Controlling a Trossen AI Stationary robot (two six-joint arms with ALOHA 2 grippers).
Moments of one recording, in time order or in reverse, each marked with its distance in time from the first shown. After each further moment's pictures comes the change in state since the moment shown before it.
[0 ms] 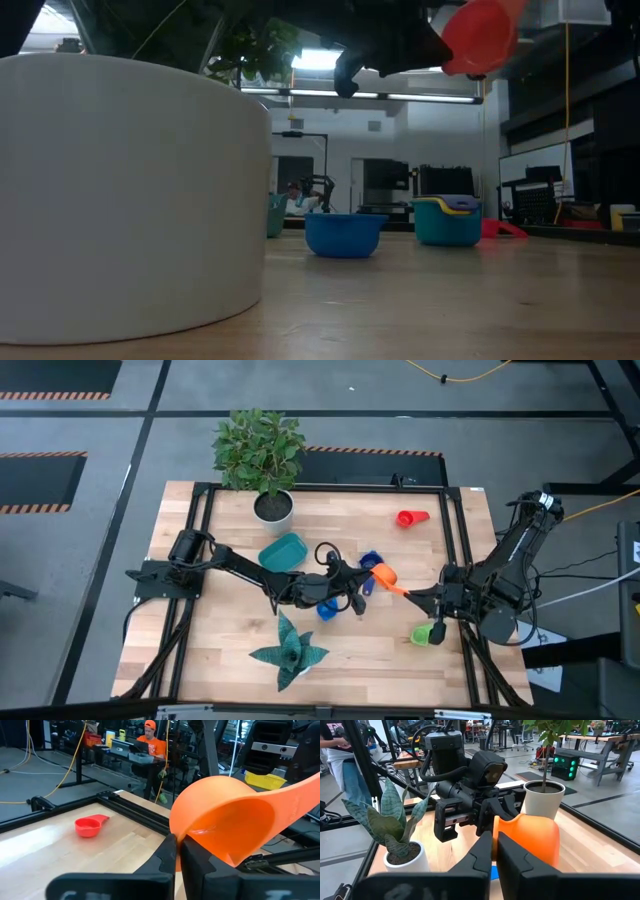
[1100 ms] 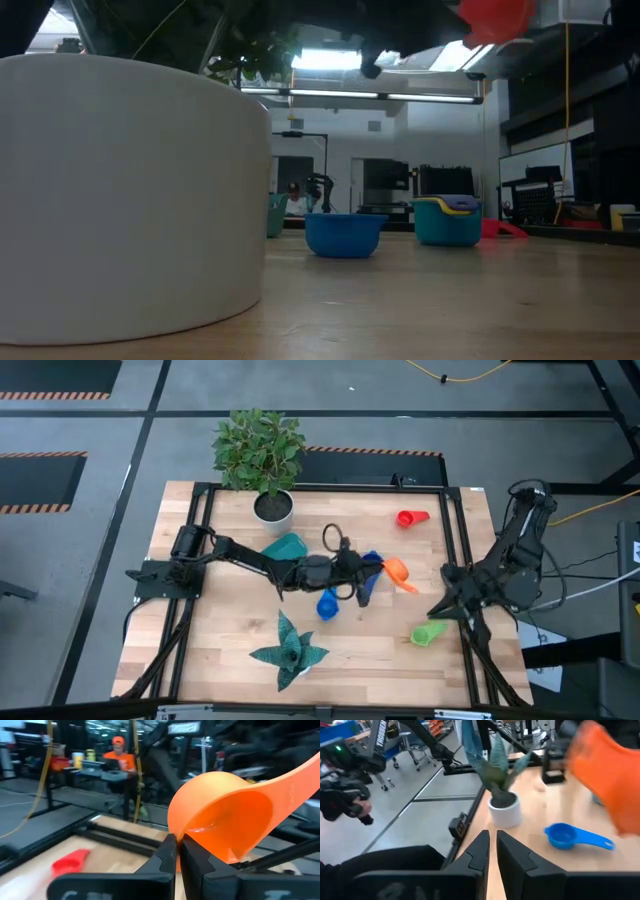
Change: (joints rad) left arm 0.084 0.000 0.064 0.034 0.265 0.177; right arm -0.005 -0.338 0.000 -0.244 -0.640 -0.037
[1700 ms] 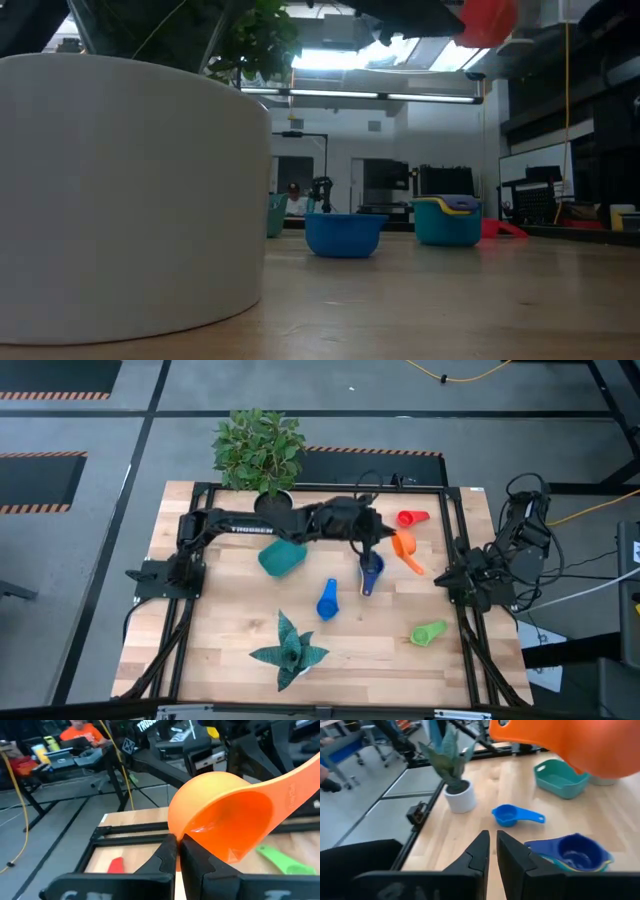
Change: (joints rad) left arm 0.217 0.000 0.476 -0.773 0.376 0.302; right arm -0.033 -0.290 0.000 -0.406 0.095 0.055
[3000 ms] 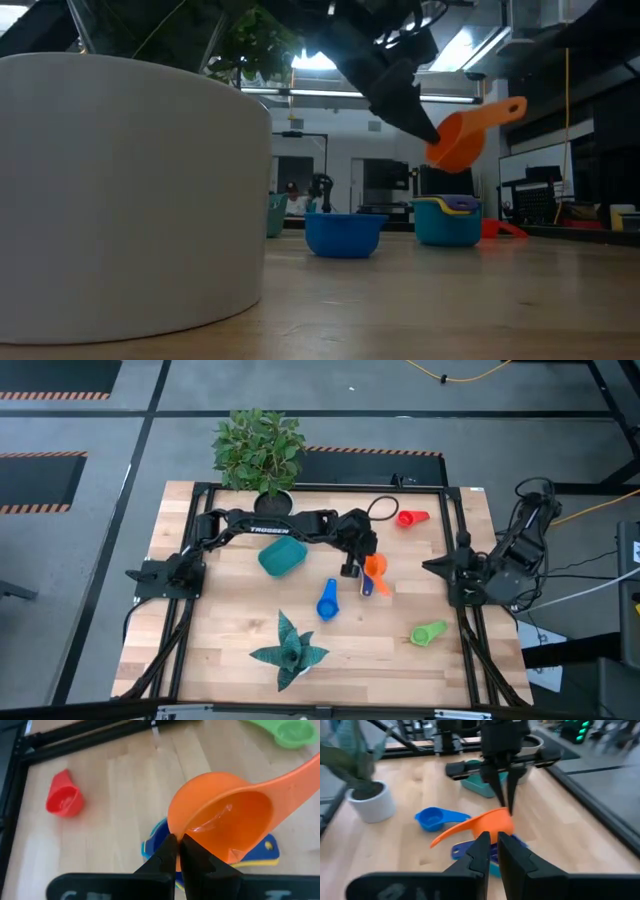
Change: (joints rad) left arm 0.050 0.137 0.009 -0.364 0.129 0.172; right arm -0.086 0.192 0.000 -0.114 0.289 0.138
